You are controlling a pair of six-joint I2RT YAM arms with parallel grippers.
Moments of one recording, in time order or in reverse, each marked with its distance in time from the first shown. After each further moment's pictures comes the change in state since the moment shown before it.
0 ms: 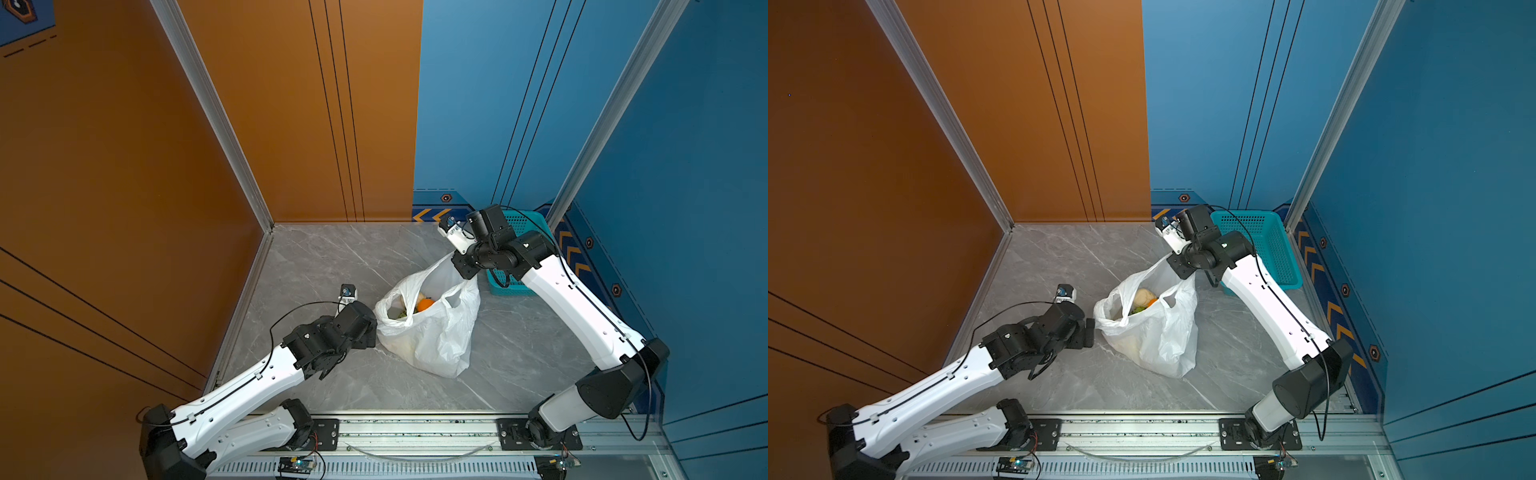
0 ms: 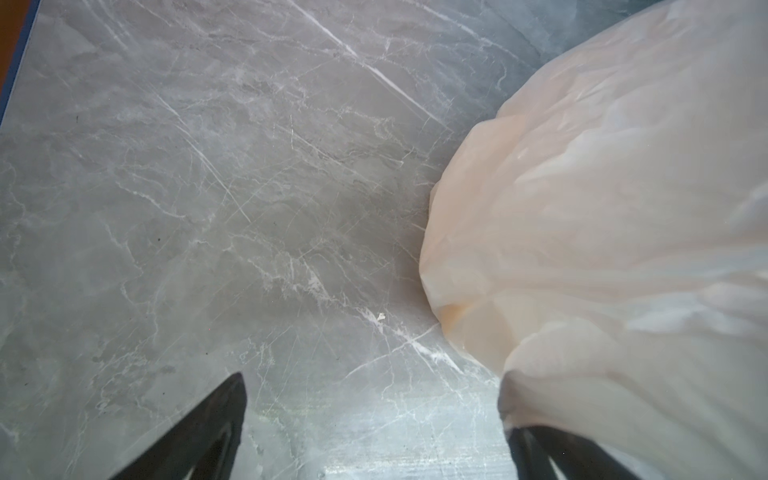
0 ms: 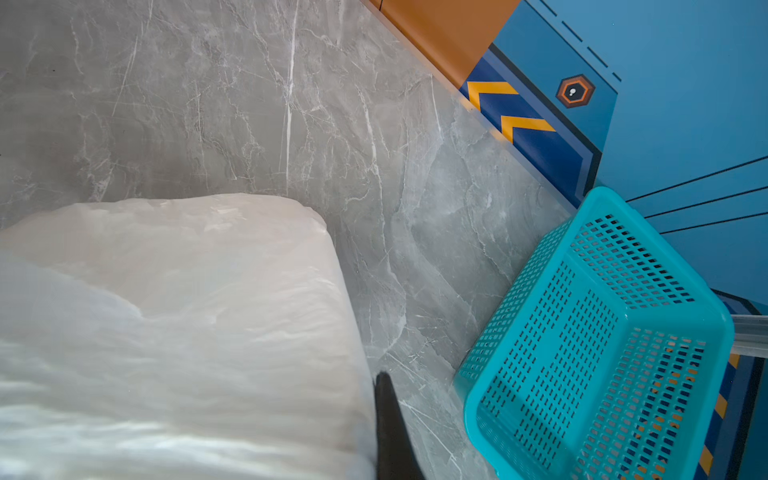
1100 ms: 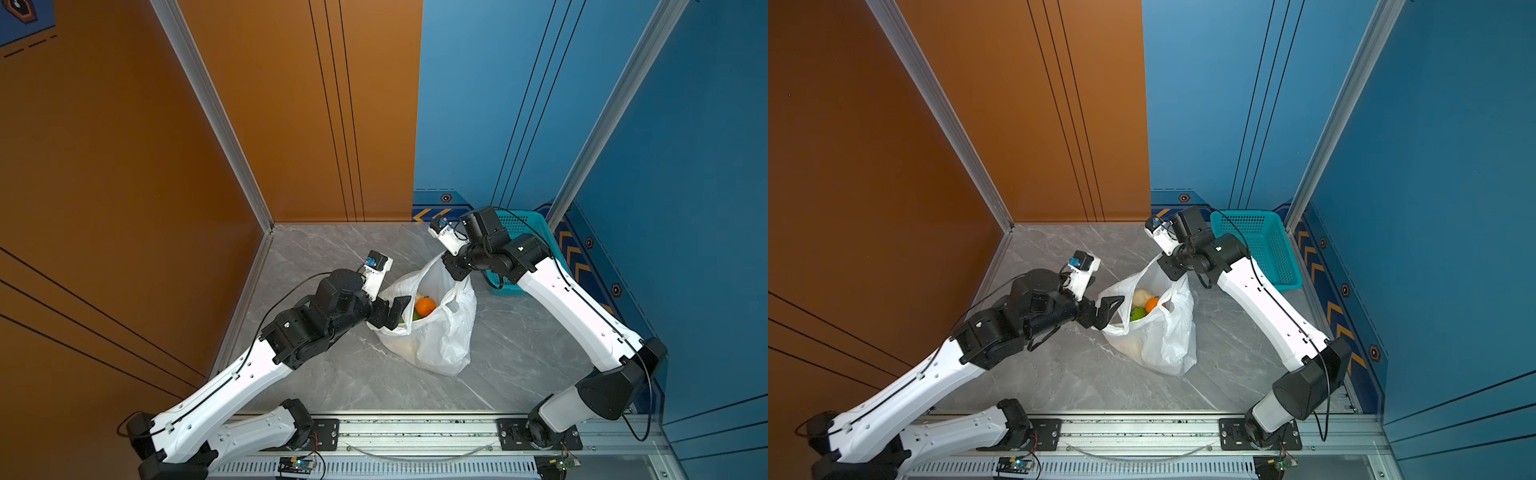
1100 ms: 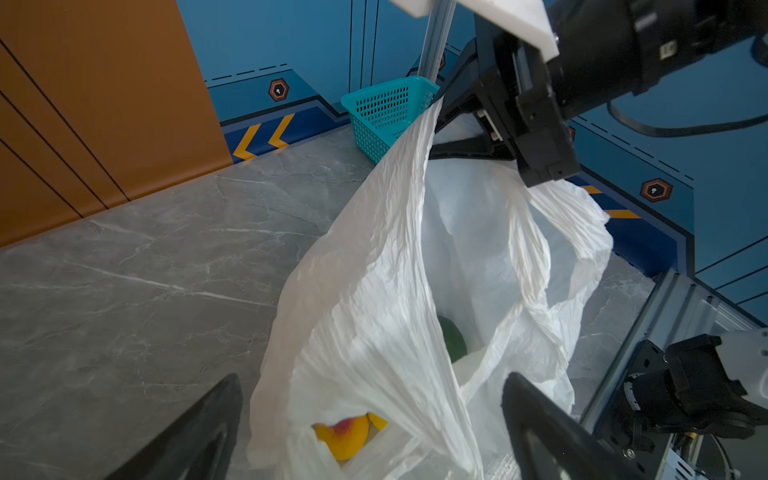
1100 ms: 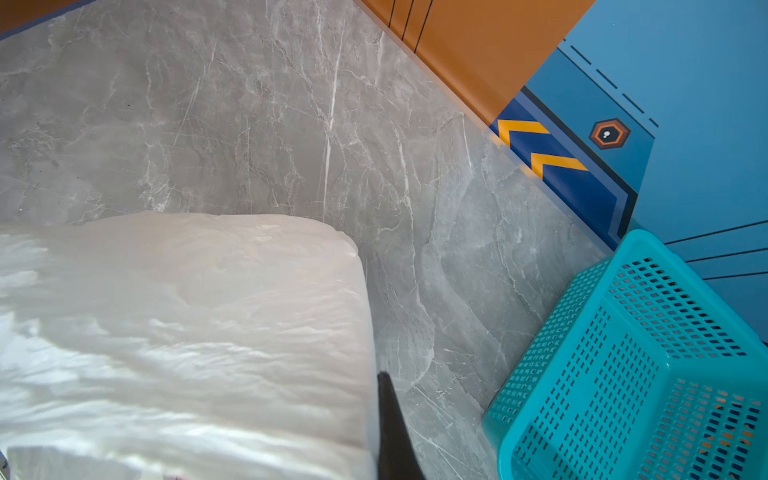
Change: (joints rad) left arm 0.019 0.070 0.303 0.290 0.394 0.482; right arm 0.061 0.000 -0.006 0.061 -0.060 0.010
